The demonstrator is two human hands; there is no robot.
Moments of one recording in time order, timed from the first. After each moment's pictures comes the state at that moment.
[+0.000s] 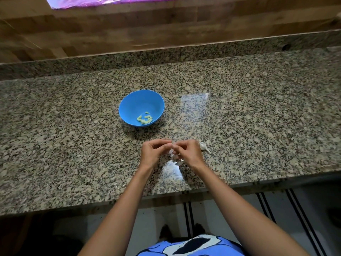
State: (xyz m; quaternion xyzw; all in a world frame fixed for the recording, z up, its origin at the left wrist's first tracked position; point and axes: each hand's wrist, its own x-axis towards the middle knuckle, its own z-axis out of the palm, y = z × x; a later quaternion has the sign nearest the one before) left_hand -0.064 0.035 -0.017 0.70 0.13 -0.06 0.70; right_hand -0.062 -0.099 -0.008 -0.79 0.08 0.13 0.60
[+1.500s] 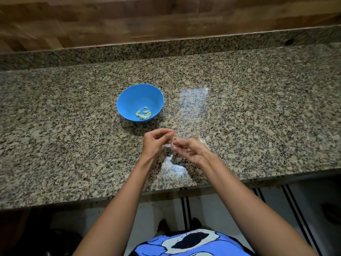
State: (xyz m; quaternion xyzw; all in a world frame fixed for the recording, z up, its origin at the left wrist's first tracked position) left_hand -0.049 0.028 -0.019 0.66 0.10 -0.05 0.75; right_hand -0.051 -0.112 0.009 -0.43 0.30 0.30 0.79
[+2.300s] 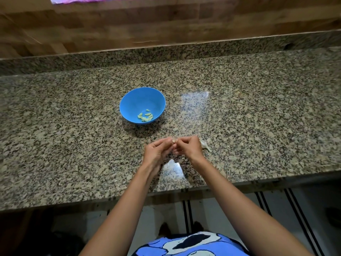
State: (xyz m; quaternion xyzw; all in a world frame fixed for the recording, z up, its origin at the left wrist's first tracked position) left_hand -0.070 0.026 -0.015 0.47 0.25 -0.12 0.84; right_hand -0.055 -0.097 -0.004 -0.72 0.13 0.16 0.66
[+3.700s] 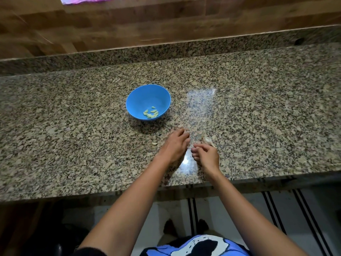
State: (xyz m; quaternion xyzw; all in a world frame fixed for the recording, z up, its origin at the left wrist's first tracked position) left_hand -0.041 0.005 -0.043 0.95 -0.10 -0.11 0.27; right_hand -0.083 -0.120 -0.037 -0.69 0.27 0.09 0.67
